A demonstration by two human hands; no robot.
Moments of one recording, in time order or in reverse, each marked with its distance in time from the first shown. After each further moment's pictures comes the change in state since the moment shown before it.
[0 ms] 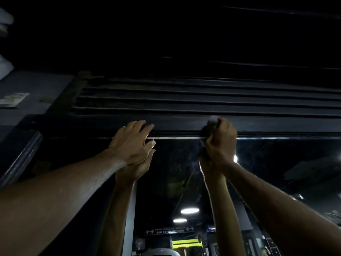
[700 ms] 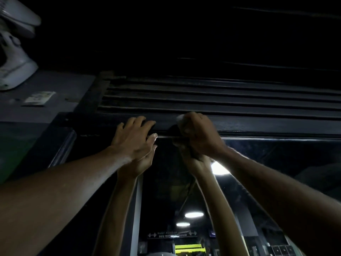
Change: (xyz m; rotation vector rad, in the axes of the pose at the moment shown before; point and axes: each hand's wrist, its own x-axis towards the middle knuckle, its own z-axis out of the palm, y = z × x) left_hand -0.023 -0.085 0.002 -0.064 0.106 -0.078; right_hand -0.011 -0.110 0.053 0.194 -0.339 -0.526
